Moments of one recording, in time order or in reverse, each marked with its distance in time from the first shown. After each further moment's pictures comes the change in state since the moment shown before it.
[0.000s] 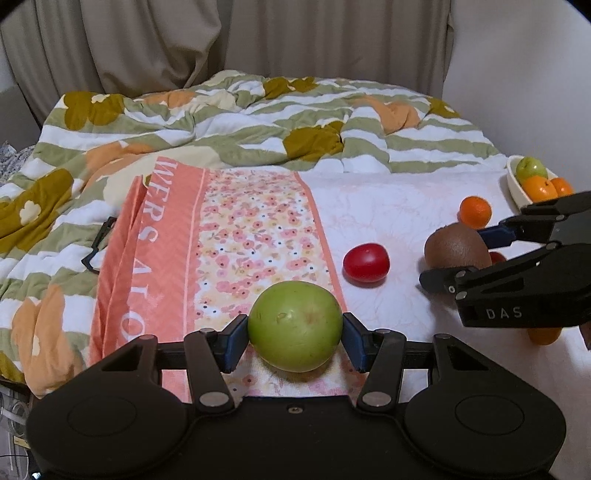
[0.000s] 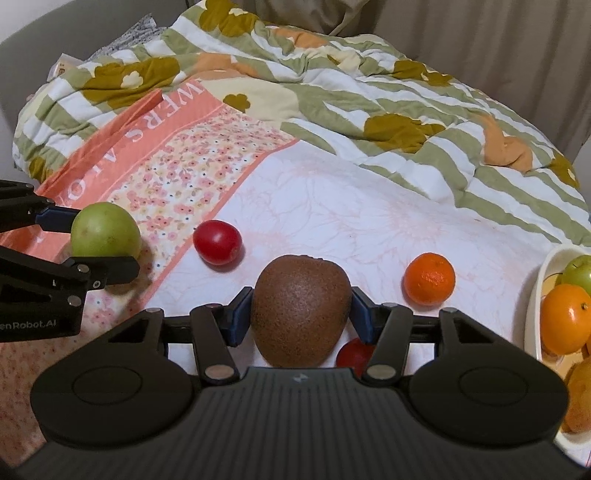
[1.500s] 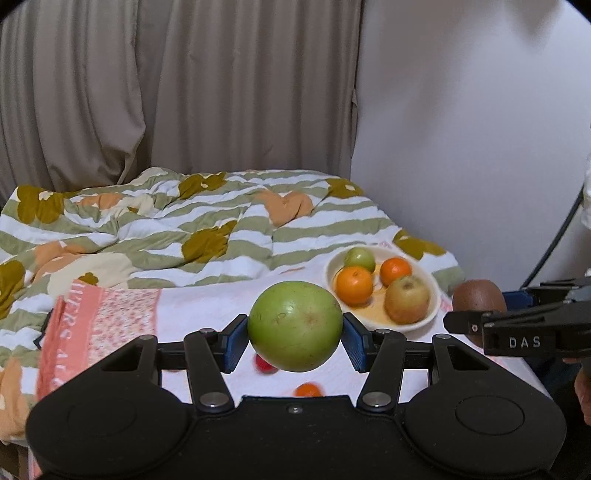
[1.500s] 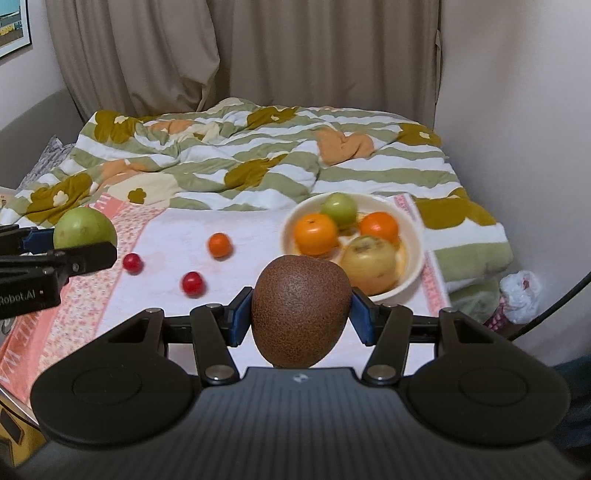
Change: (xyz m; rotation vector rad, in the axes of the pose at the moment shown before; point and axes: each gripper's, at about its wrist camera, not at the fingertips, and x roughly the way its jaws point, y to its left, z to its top) left arm -0.131 -0.162 0.028 0.066 -0.265 -0.174; right arm -0.230 -0.130 -0.113 0.367 -0.180 -0.202
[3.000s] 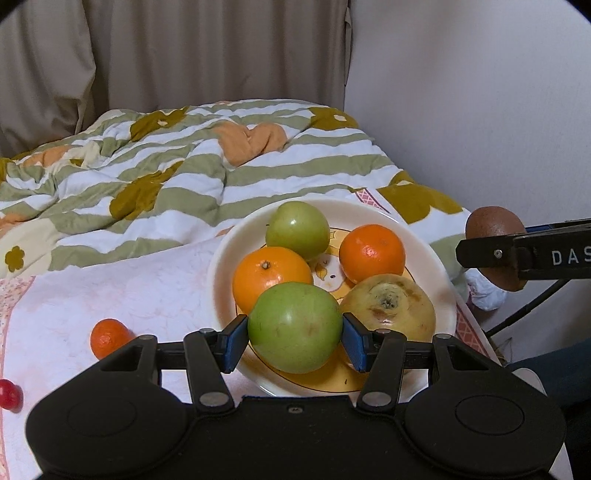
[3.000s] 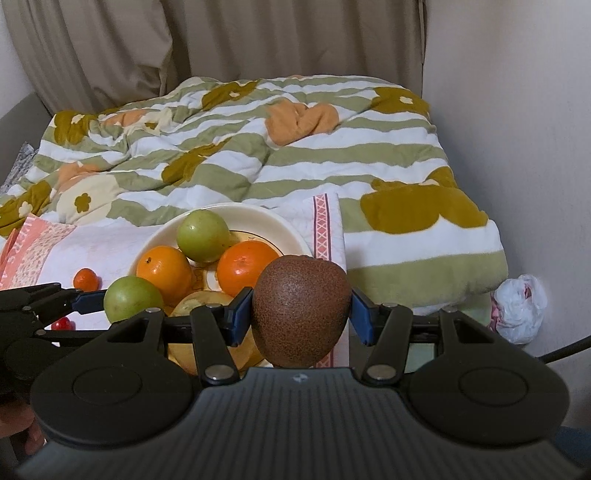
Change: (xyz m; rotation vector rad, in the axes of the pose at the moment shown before) left arm 0.215 -0.103 0.019 0.005 0.227 0.017; right arm 0.138 -0.165 0.056 0.061 0.114 0.033
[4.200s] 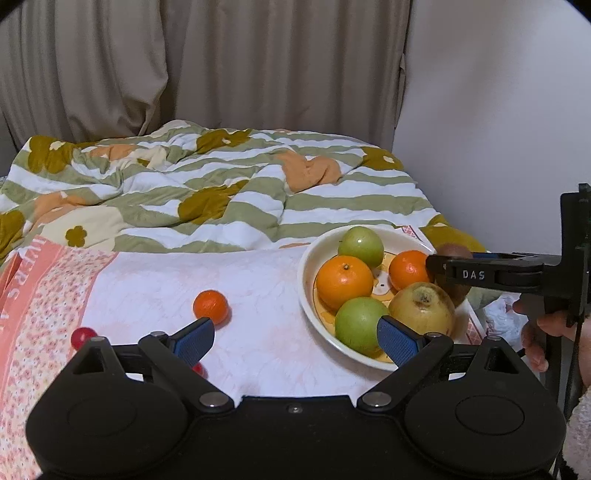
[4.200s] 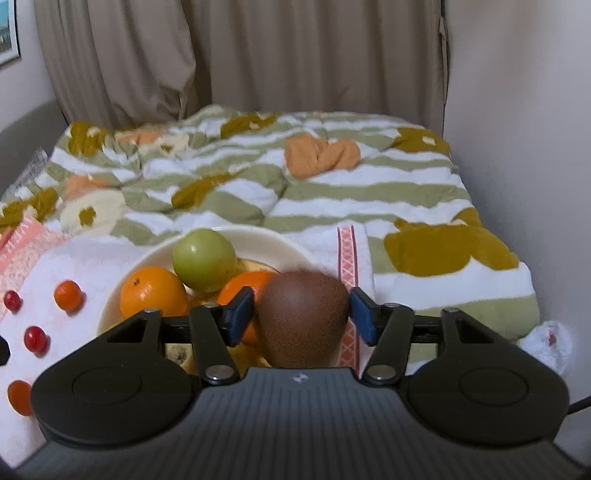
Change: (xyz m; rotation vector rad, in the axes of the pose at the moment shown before) left arm -0.084 0.038 -0.030 -0.139 -0.105 0.111; right arm 0.048 0.011 -0.011 -0.067 -0.173 0.040
